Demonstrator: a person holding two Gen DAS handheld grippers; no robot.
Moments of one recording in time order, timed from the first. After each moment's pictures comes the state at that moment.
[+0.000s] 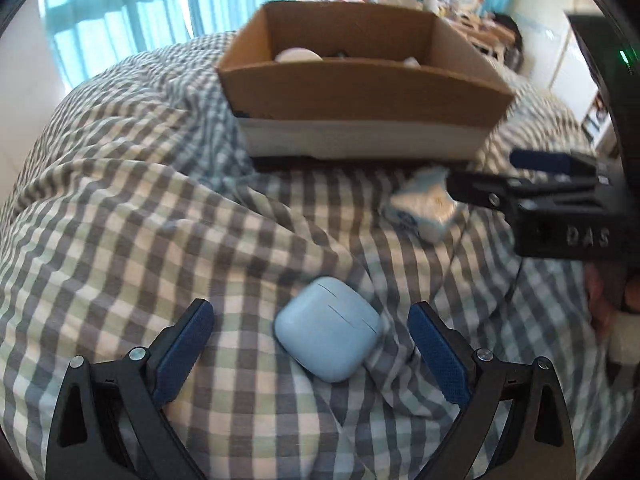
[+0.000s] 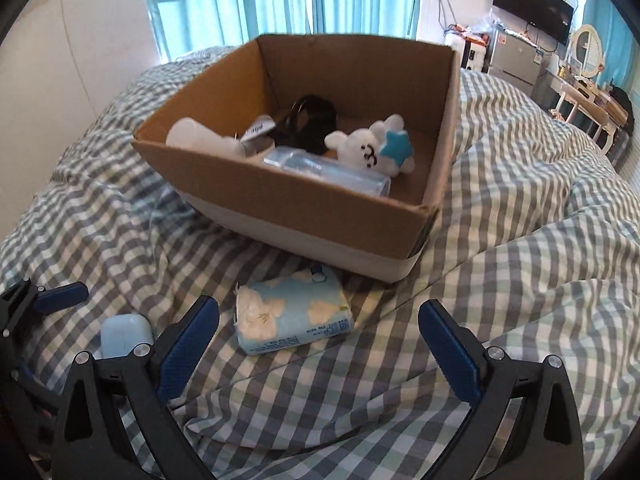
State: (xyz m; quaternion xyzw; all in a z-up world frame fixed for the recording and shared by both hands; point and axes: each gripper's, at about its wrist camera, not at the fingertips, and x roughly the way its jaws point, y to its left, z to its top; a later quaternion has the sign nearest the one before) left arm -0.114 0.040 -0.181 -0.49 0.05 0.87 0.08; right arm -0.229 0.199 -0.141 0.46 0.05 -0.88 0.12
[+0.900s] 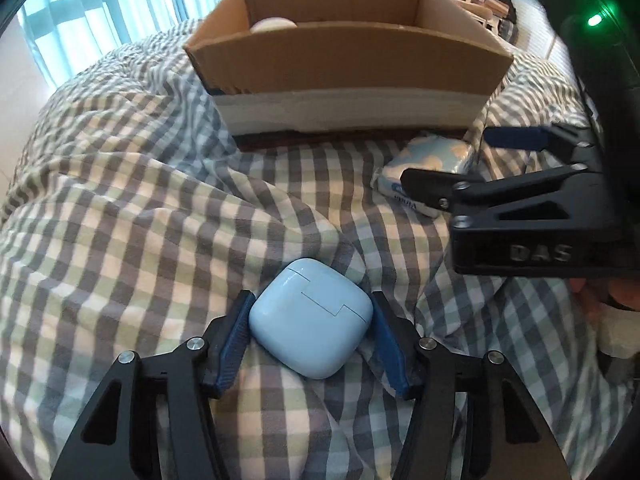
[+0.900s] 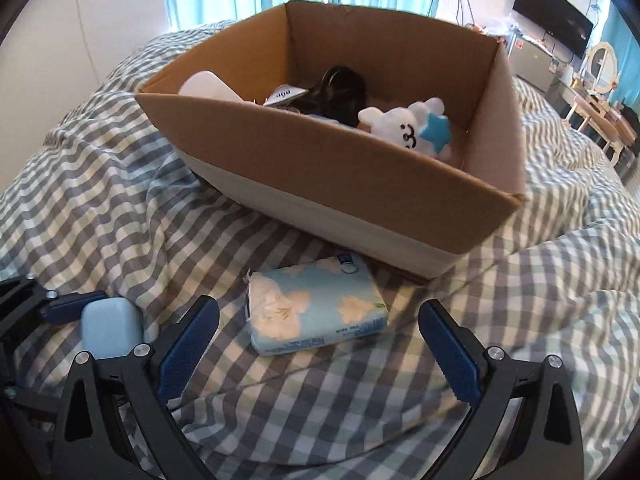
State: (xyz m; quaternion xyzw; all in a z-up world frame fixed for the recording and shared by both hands) left arm -0.111 0.054 -0.184 -0.52 0.07 0.84 0.08; right arm -0.227 0.174 -0.163 0.48 0.08 -0.86 0.13
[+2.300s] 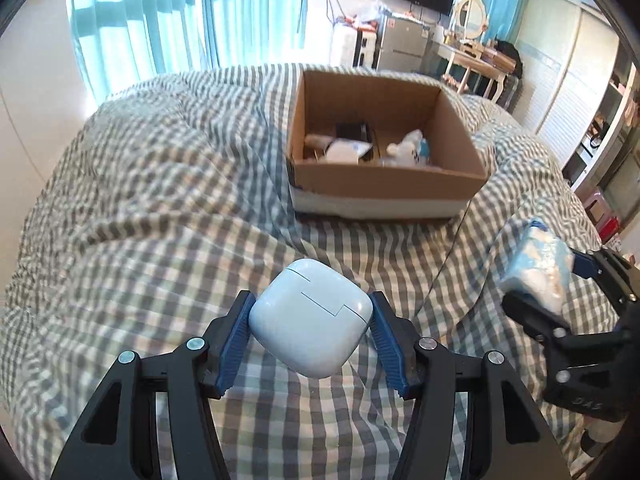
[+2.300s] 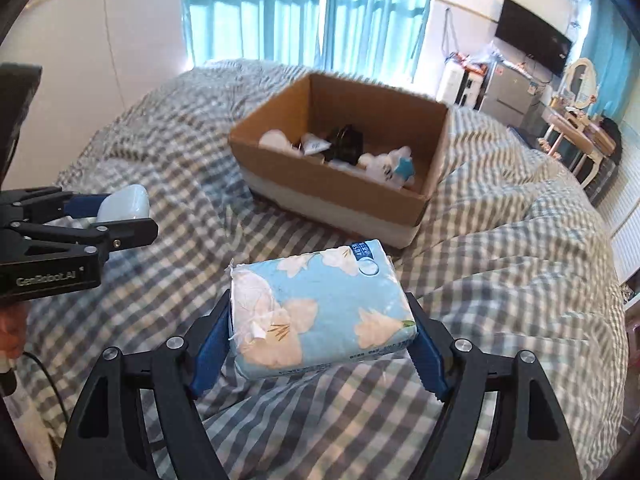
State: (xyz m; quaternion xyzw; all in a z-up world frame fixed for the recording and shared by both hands) left arm -0.093 -0.007 -0.079 -0.46 0.01 0.88 0.08; right arm -0.112 0.166 -0.062 0.42 0.08 -0.90 0.11
